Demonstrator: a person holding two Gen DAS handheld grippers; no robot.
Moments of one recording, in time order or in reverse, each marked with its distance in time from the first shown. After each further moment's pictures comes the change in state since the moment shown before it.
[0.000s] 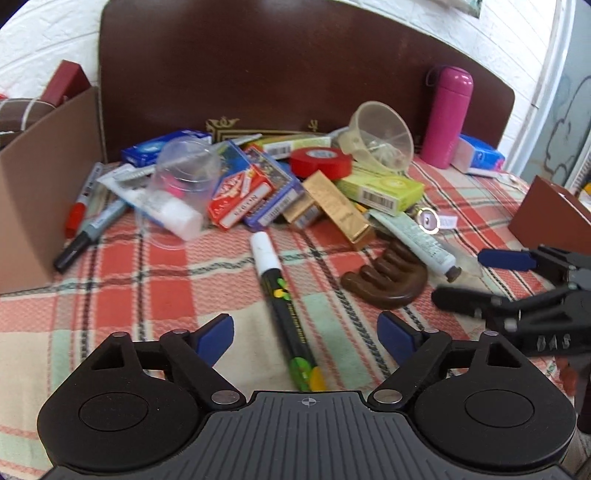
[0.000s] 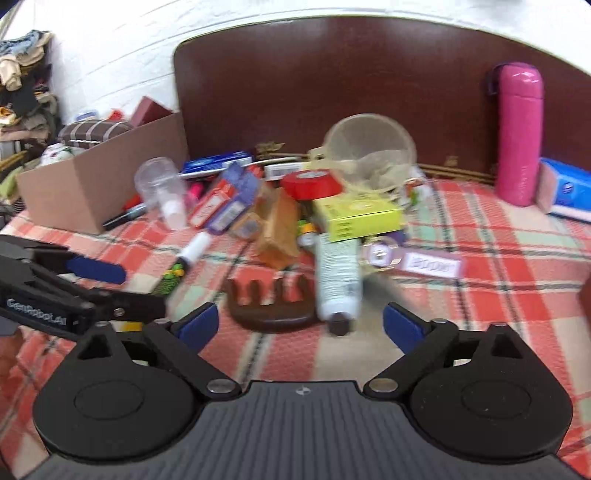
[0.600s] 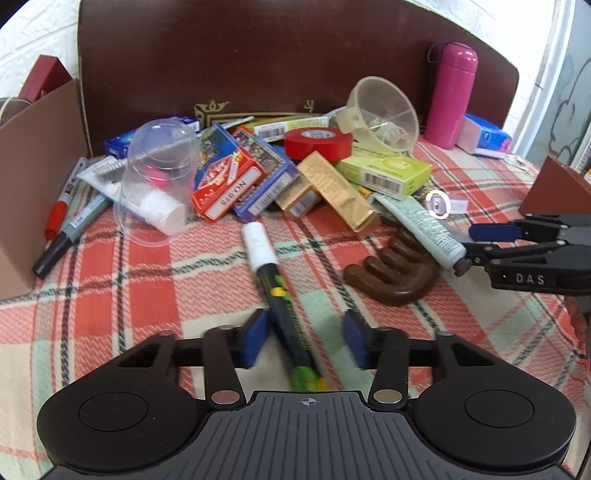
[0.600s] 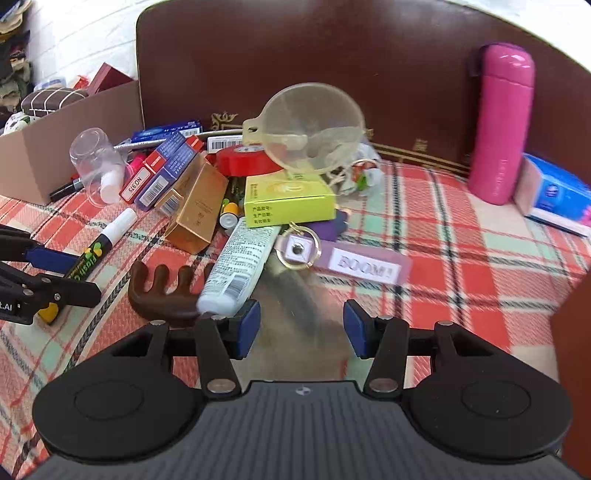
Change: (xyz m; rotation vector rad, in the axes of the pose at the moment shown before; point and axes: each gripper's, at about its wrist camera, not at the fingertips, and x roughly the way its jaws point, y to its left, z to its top) left arm 0.025 -0.002 0.004 0.031 0.042 0.044; right arm 0.042 -0.042 0.010 -0.078 0.101 -0.035
